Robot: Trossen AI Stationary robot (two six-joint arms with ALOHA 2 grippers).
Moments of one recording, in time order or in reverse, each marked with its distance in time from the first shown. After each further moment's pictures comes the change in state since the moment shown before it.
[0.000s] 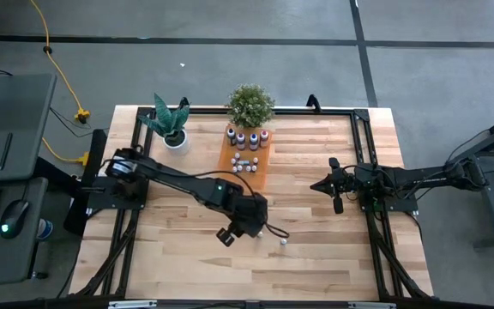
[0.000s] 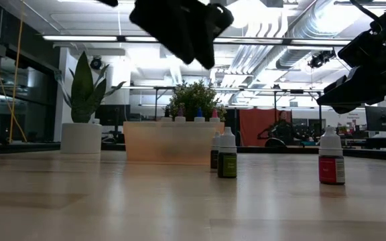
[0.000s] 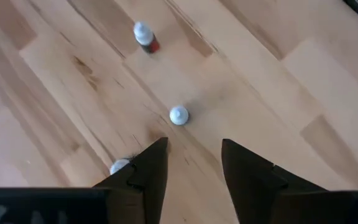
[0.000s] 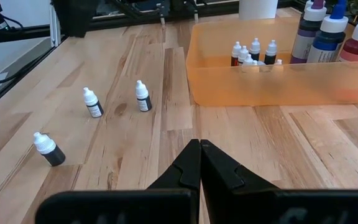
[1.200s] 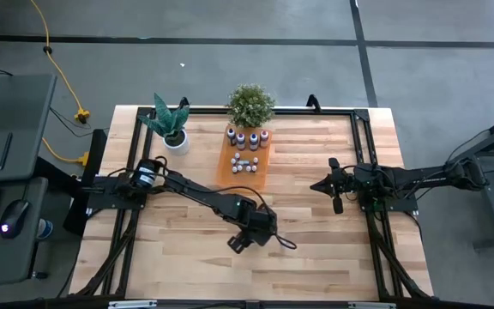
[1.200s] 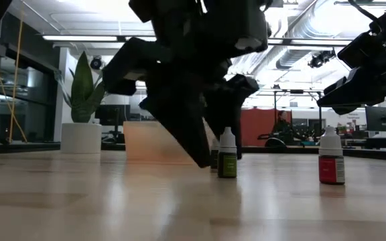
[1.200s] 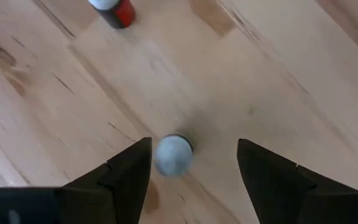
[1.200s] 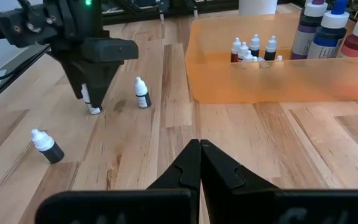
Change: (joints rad) left arm -0.010 0.240 0.000 0.170 -0.001 -0.009; right arm 0.000 0.014 0.000 0.004 0.001 0.000
